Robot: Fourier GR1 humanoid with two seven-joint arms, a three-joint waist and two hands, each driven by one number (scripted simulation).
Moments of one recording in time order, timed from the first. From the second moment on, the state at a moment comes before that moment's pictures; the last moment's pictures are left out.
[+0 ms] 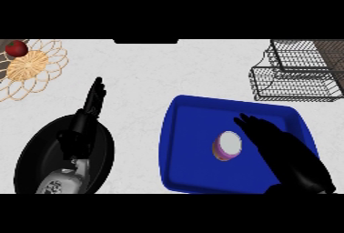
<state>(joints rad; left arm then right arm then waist) -0.13 0.13 -0.17 -1.60 -0.07 0.25 0.08 -0.14 -0.47 0.41 -2.05 0.57 0.54 0.68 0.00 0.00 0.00</state>
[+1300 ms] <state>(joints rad) -0.13 0.05 -0.11 -1.57 -0.15 0.20 0.05 -0.16 -0.22 0.35 -1.81 0.81 0.60 0.53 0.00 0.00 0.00</state>
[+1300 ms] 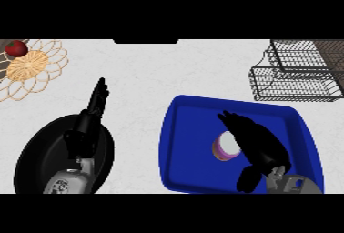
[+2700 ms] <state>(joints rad) -0.14 0.03 -0.08 -1.58 -0.17 0.18 0.07 -0.17 -0.21 0.36 -1.53 1.15 0.33 0.40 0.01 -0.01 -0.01</state>
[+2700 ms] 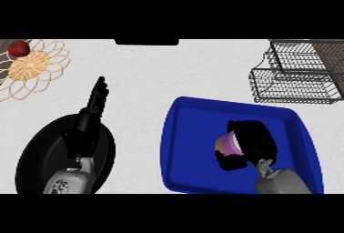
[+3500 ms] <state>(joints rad) -0.15 0.03 -0.06 -1.56 -0.17 0.18 0.06 -0.21 -0.32 0.19 -1.88 1.22 0.59 0.64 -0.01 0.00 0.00</state>
